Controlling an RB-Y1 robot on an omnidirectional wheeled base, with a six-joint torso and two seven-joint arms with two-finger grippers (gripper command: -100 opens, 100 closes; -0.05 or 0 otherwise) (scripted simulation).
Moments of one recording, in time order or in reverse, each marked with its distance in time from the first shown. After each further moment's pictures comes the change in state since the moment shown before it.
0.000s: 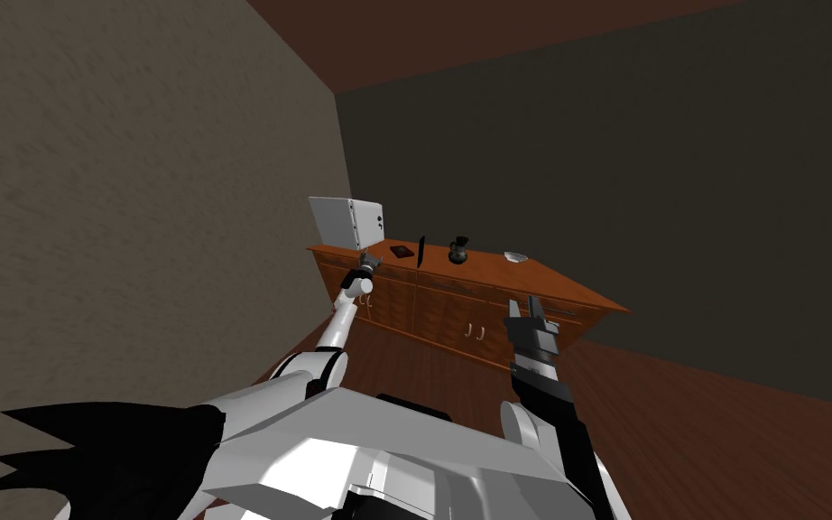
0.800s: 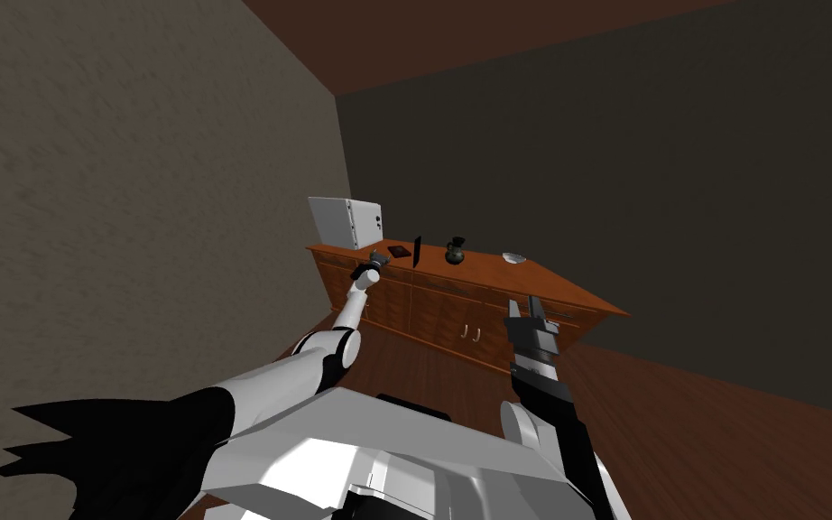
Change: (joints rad) left arm -0.201 -0.027 0.080 0.235 0.114 0.080 0.023; right arm 0.000 0.000 0.000 0.000 0.000 0.000 0.000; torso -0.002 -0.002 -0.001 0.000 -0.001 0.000
